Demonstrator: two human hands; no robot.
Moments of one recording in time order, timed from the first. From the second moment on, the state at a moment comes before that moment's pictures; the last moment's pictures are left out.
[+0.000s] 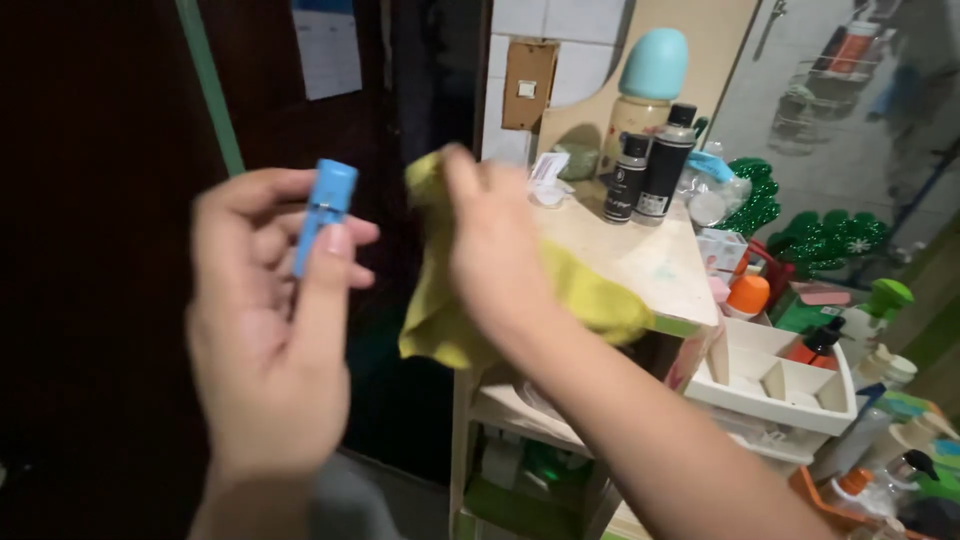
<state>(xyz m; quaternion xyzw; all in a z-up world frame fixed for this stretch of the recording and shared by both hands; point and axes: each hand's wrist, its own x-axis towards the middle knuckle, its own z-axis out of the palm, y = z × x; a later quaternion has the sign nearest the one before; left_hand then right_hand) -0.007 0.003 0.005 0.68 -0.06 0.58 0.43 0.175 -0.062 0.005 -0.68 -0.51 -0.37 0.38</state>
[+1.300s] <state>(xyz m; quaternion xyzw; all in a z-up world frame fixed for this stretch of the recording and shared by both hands) 0.201 0.034 0.011 0.89 -0.21 0.27 0.30 0.229 -0.350 -0.032 -0.77 -0.12 -0.18 0.60</state>
